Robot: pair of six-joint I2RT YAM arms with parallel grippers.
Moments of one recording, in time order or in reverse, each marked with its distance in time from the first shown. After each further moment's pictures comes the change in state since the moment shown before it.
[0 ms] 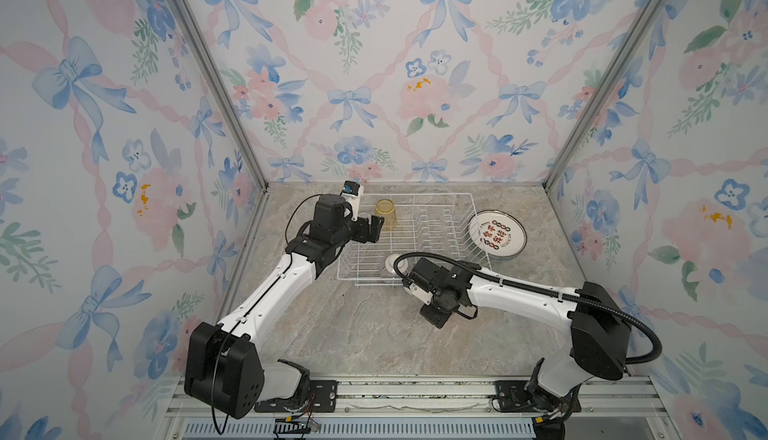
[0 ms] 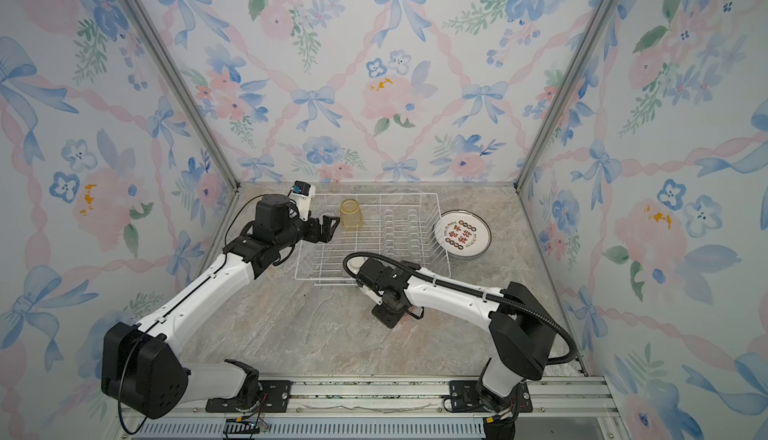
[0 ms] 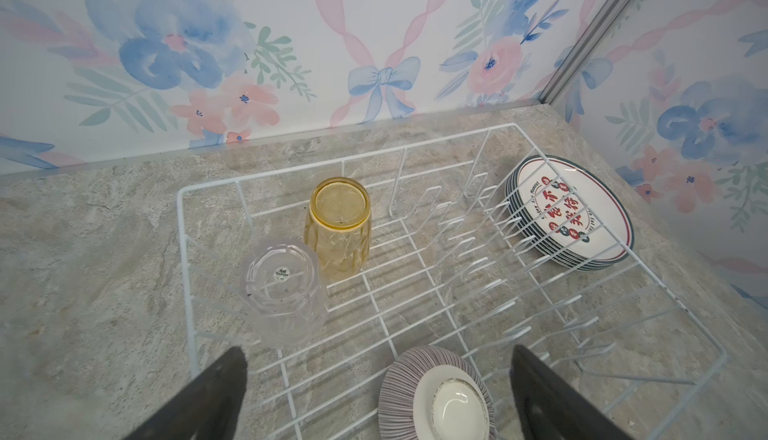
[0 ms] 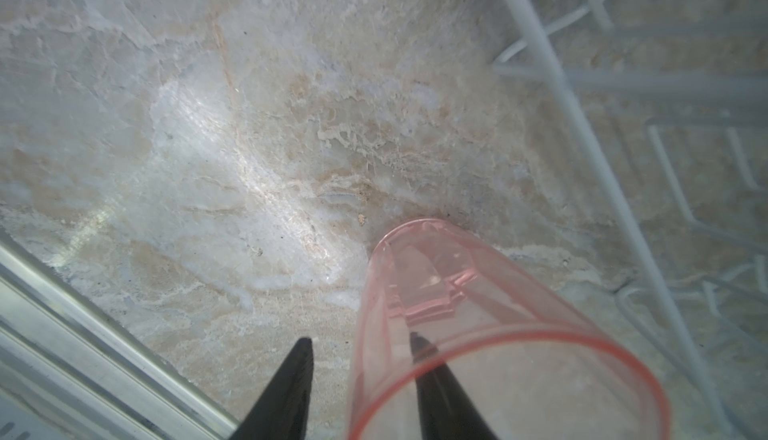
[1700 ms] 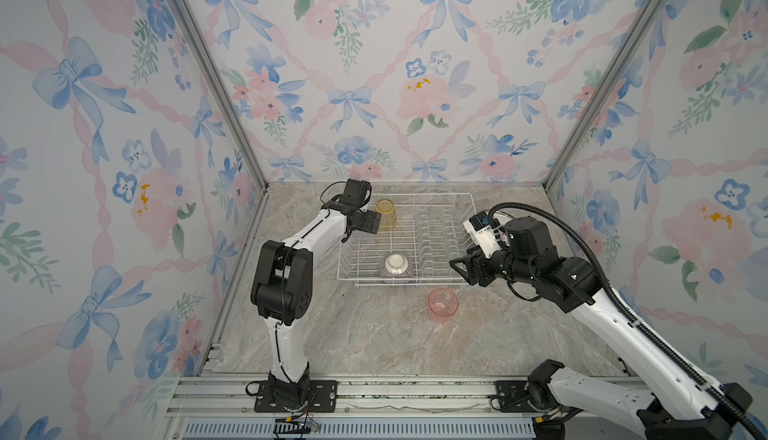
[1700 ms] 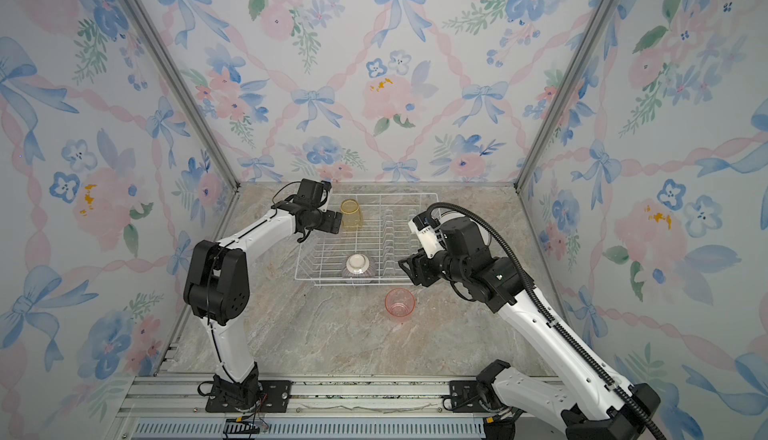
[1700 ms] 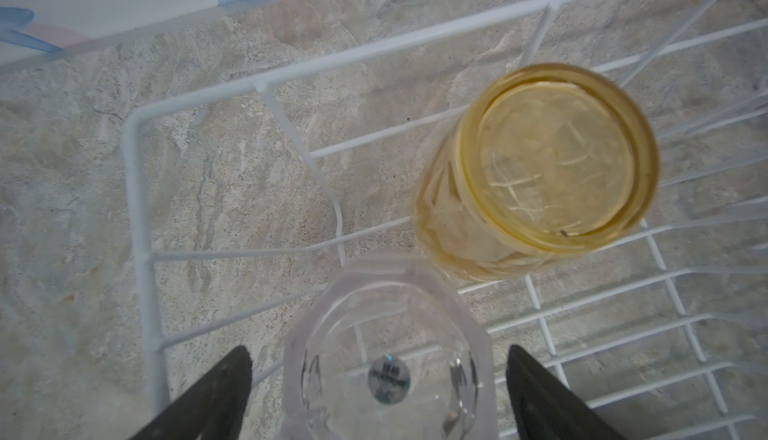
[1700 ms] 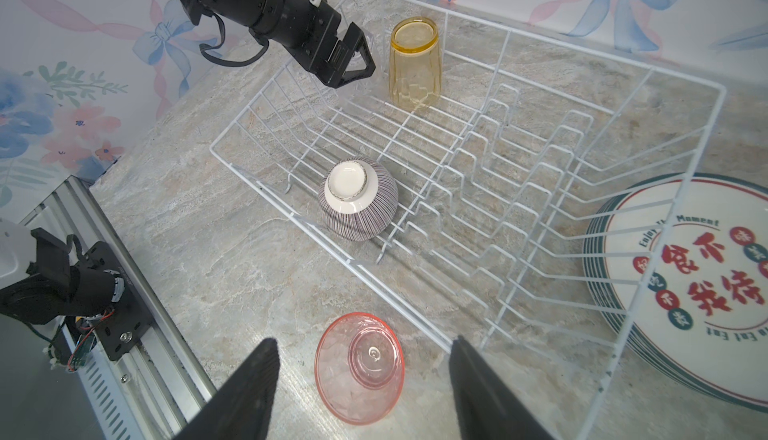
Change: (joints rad) left arm 0.043 0.603 0.440 -0.268 -0.204 0.104; right arm -0.376 -0.552 -0.016 0.187 -0.255 0.049
